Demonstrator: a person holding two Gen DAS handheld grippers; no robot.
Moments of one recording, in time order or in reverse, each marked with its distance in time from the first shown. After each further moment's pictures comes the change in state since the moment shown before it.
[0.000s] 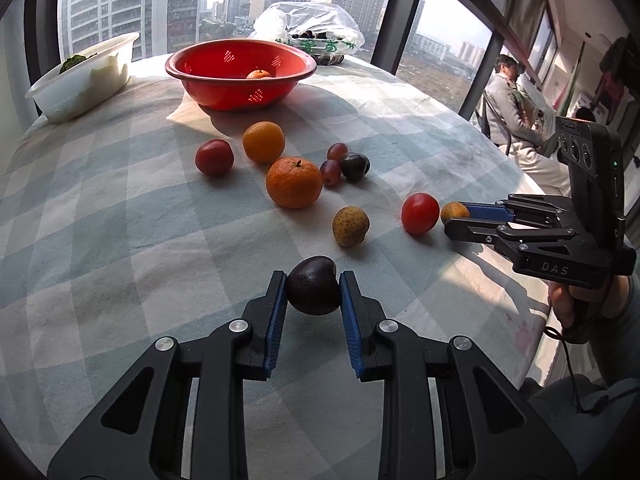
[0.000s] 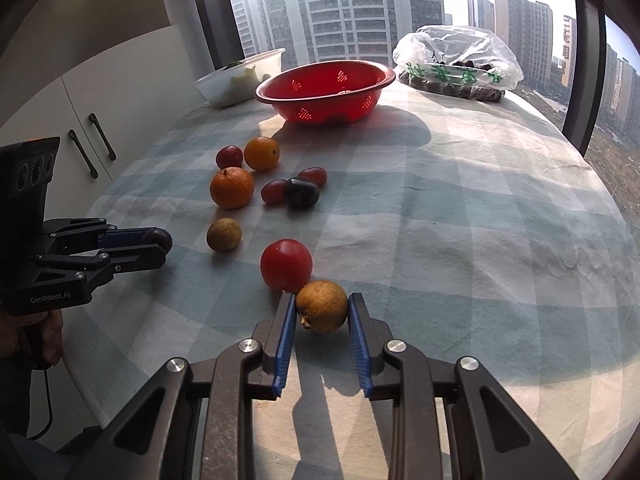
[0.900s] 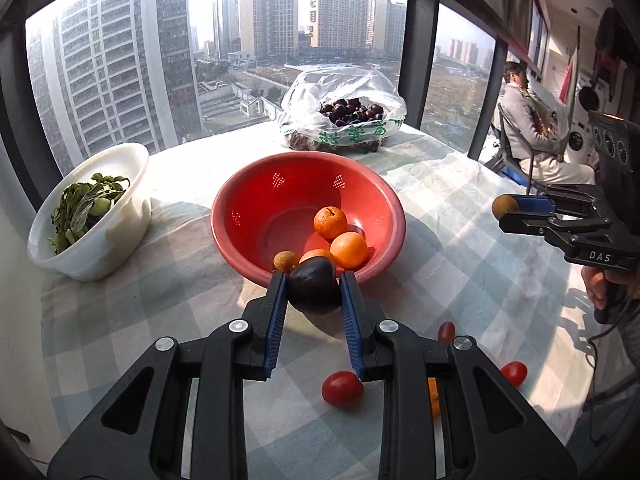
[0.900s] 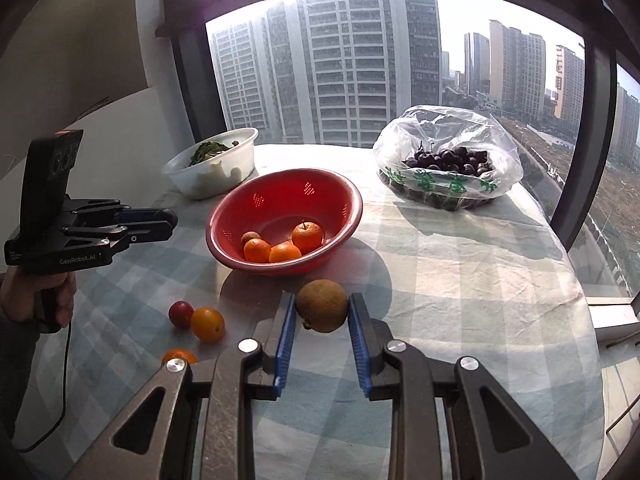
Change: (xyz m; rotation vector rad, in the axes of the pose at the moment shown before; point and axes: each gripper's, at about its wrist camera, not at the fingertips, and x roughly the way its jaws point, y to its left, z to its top) left arm 0.021 0.079 0.192 0.152 -0.086 0.090; right arm 0.016 -0.038 0.161 -0.074 -0.152 -0.017
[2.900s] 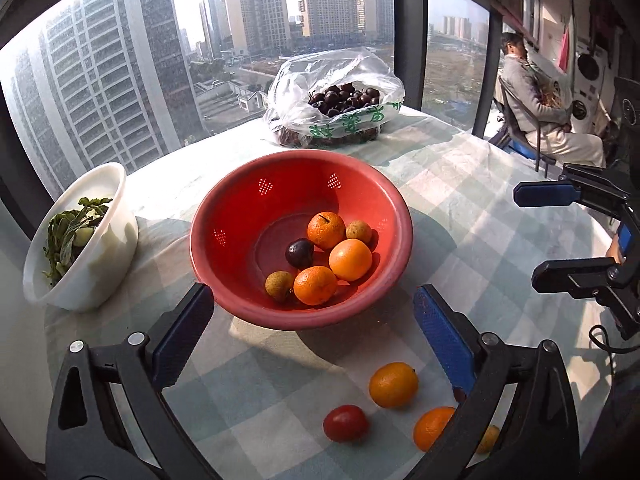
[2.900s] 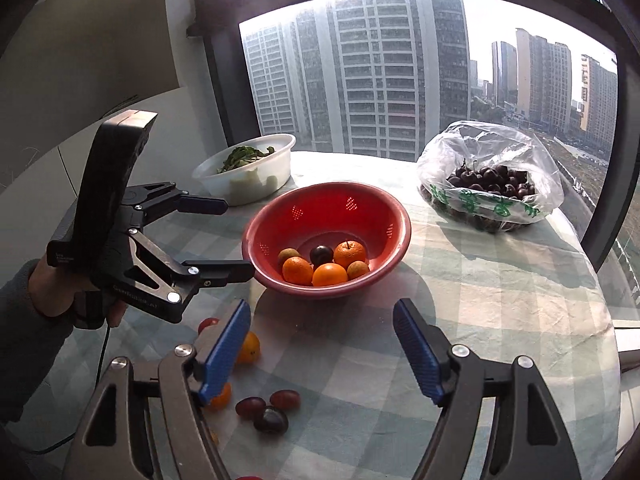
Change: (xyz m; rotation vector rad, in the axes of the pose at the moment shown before) left arm 0.024 -0.027 0.004 0.075 0.014 0.037; right arm -0.018 0.024 -0.023 -0.001 -0.020 0.117
